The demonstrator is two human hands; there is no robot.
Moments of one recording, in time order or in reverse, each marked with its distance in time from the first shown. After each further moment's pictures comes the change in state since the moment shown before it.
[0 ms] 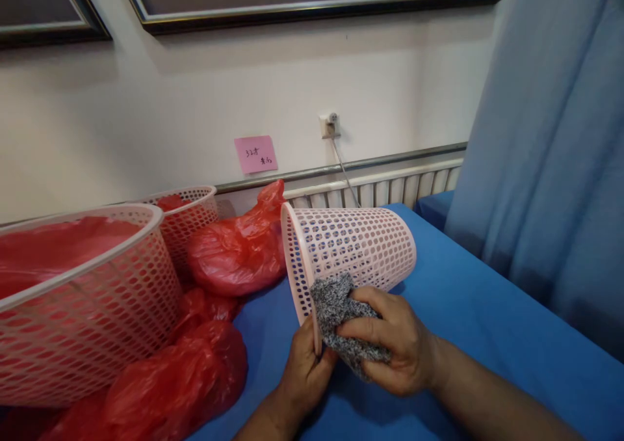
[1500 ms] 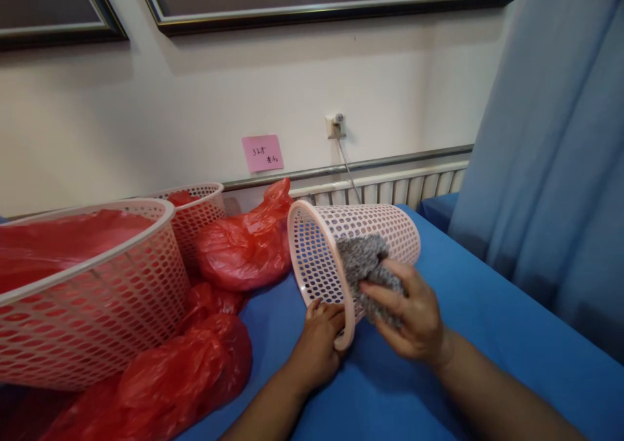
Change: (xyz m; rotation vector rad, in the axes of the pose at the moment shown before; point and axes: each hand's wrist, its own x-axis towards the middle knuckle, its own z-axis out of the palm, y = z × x) left_hand 0.011 -0.022 0.007 0.418 -0.297 -0.006; right_hand -0.012 0.018 -0.010 -0.340 0.219 0.059
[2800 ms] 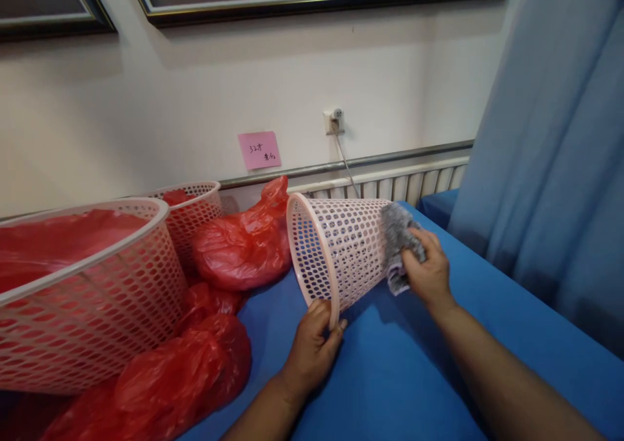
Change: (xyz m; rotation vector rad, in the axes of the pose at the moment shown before) left_hand -0.006 -0.003 -0.003 -0.223 0.227 0.040; right_hand -0.024 0.085 0.019 -0.063 0.331 0.673
